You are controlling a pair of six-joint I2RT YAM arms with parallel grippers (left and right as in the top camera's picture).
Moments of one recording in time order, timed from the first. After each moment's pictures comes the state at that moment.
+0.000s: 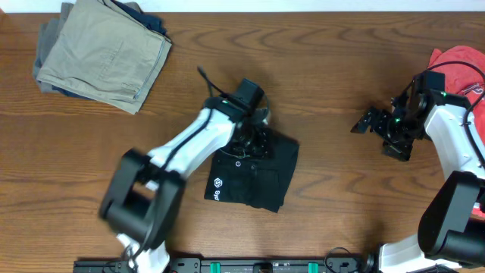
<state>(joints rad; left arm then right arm) -0.56 1.90 1.26 -0.76 0.56 -0.45 -0.22 1.71 1.18 -0.98 -0.32 0.33</state>
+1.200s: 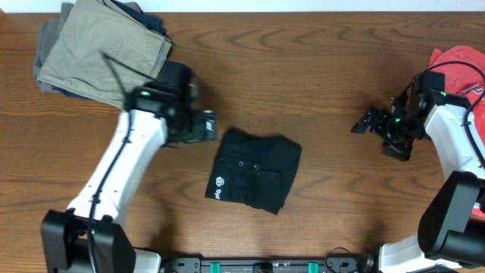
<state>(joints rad) -0.21 1.57 1.26 -1.06 0.11 -0.31 -0.22 1.71 1.18 -0.98 -0.32 0.33</state>
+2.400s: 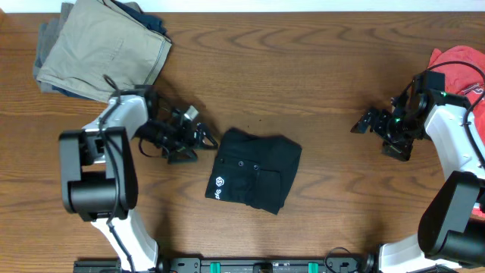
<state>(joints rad) 0.04 1.99 1.17 -1.06 0.83 0.17 -0.22 1.71 1.18 -0.98 -0.32 0.33</state>
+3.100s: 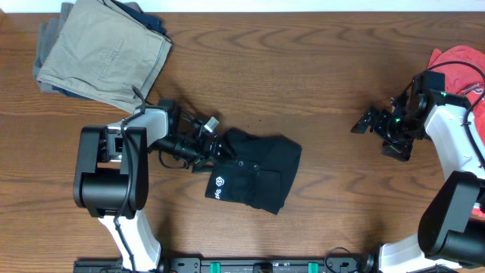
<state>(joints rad) -0.07 2.00 1.04 -0.86 1.01 0.13 -0.22 1.71 1.18 -0.98 -0.32 0.33</state>
